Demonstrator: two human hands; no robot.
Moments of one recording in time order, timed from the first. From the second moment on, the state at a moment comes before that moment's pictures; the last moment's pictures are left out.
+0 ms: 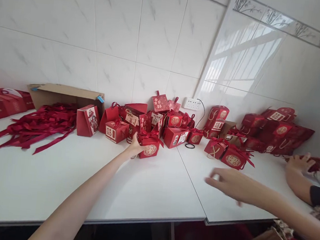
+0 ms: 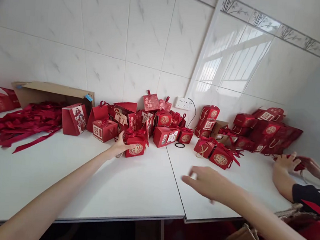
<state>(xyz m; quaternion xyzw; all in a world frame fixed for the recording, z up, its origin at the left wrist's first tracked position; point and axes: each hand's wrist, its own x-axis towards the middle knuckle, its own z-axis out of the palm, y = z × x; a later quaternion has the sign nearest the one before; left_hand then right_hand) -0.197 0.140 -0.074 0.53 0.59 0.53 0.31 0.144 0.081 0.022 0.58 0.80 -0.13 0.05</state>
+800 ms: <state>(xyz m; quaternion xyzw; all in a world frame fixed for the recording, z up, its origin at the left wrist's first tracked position) -0.224 0.102 -0.042 0.59 0.59 0.50 0.22 -0.059 0.111 -0.050 0.14 0.93 0.08 -0.33</state>
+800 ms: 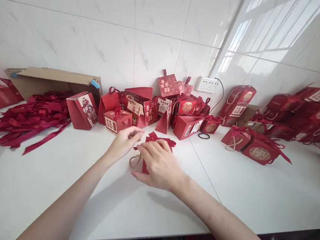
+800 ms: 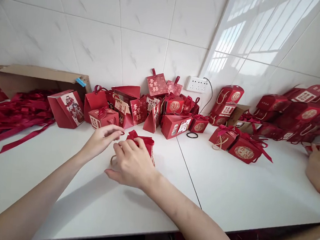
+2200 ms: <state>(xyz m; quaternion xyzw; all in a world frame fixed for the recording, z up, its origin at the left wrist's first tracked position) -0.162 0.097 -0.048 0.66 0.60 0.40 0.20 -0.018 0.115 -0.083 -0.03 0.86 0.04 -0.51</state>
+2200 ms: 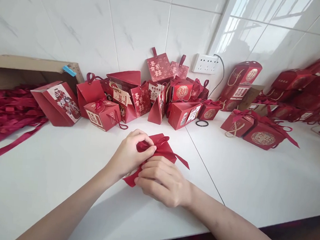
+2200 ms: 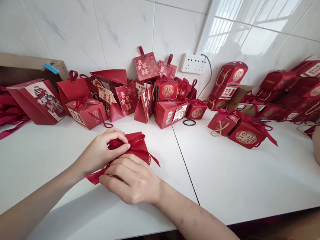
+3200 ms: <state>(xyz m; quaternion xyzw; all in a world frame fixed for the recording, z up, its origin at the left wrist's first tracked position) -0.170 0.099 -0.048 0.67 0.58 0.40 0.23 0.034 0.178 -0.039 0.30 0.79 -0.45 -0.30</state>
